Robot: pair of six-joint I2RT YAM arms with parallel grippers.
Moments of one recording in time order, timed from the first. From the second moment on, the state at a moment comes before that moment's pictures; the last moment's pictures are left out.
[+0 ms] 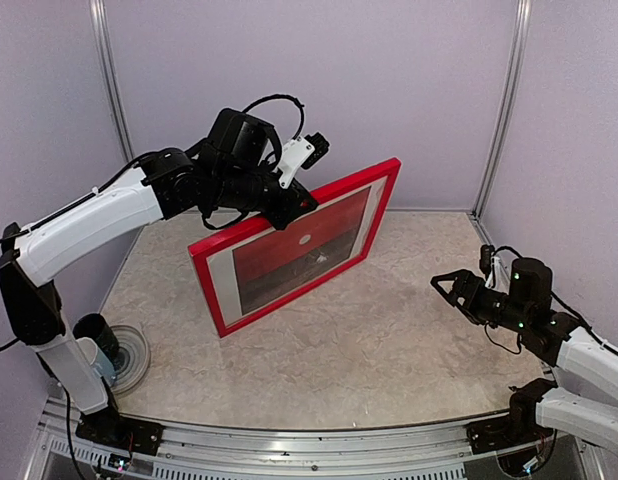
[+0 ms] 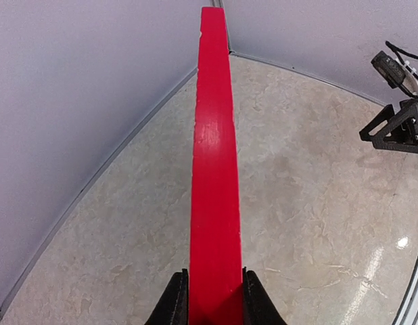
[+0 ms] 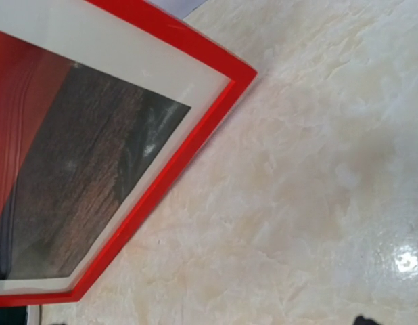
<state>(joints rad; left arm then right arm) -0.92 1.70 1.79 -0.61 -0.09 0.16 0.35 0.73 0.35 0.01 -0.27 0.77</state>
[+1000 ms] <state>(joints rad) -0.71 1.84 1.98 -0.69 0.41 -0.01 0.34 0.67 0.47 -0.09 -0.16 0.66</state>
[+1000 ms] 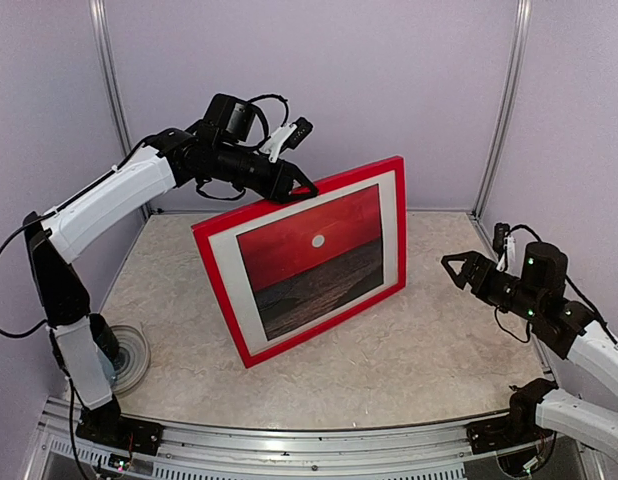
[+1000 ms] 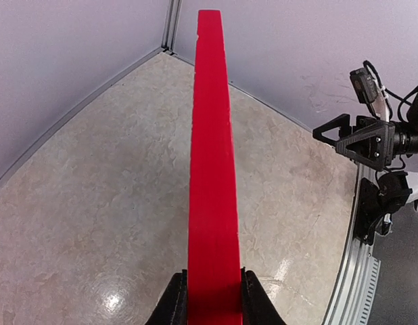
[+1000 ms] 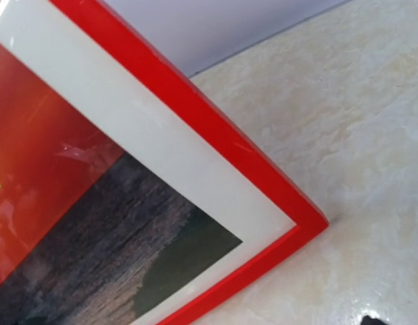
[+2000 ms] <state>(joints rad) -0.46 2.16 2.11 -0.65 0.79 -0.16 0.30 0.75 0.46 -0.09 -0.18 0.63</state>
